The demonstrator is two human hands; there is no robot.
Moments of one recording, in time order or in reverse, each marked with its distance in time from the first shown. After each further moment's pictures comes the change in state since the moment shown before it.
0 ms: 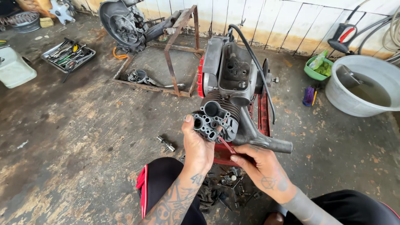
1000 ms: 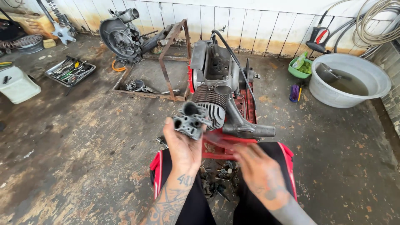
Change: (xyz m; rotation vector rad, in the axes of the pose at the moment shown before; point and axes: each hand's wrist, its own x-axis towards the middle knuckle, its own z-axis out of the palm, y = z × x) left_hand -0.082 0.024 0.021 -0.047 0.078 0.048; right_hand -0.096 -0.031 -0.005 -0.476 0.353 -0.208
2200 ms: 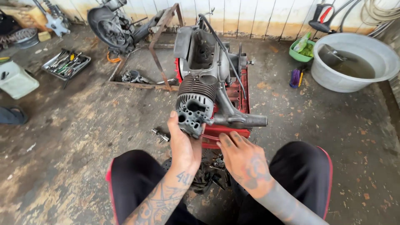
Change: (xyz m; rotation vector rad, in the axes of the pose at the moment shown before) left_hand -0.014 -0.052 0.013 0.183 0.123 -0.094; right_hand 0.010 0.016 -0.004 -0.184 0.008 -0.159
